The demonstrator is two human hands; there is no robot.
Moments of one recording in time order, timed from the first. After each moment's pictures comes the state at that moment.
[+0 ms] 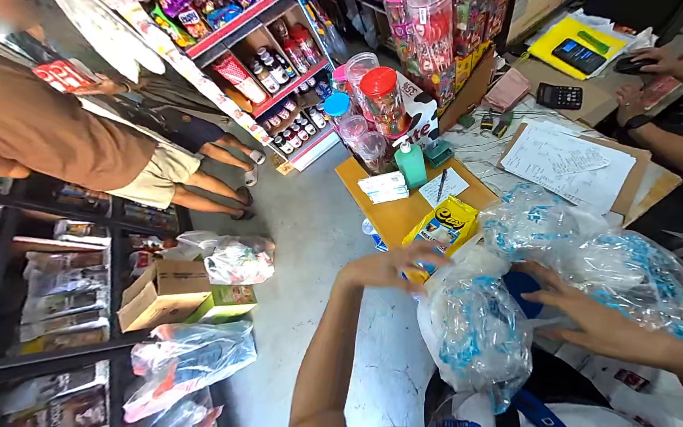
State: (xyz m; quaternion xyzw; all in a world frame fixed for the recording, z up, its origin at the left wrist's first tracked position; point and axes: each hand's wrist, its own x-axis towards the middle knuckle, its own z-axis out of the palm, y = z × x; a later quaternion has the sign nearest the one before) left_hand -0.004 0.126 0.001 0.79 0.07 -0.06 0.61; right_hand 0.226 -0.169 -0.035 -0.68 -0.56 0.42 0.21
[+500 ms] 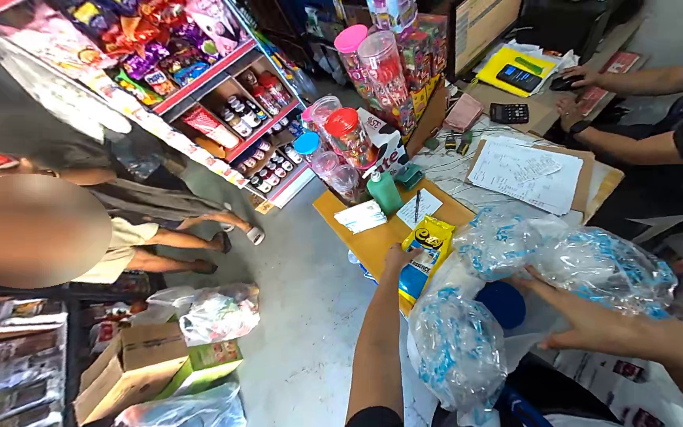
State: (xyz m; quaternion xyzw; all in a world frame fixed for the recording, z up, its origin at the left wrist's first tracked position) left_hand 0.104 0.182 -0.248 0.77 0.50 -0.17 0.37; right_hand 0.249 -0.173 -0.002 -0.73 -0.43 0.51 0.15
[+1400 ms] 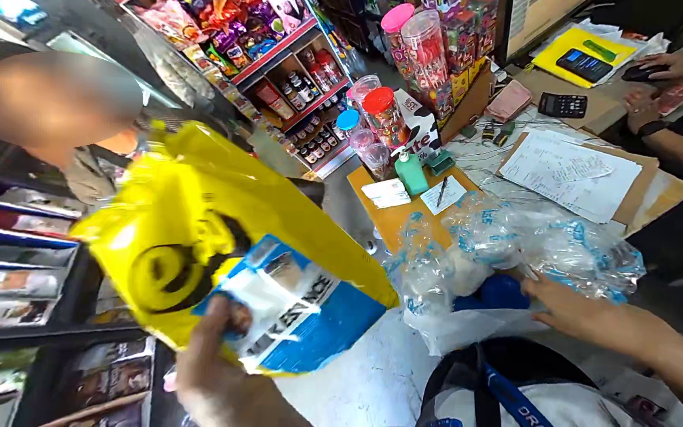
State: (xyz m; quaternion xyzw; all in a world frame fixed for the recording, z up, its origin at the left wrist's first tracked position) left_hand -0.062 -0.013 0.148 0.53 0.45 0.61 0.39; right_hand 0.264 -0.164 -0.013 -0.70 -0.57 0.44 0.02
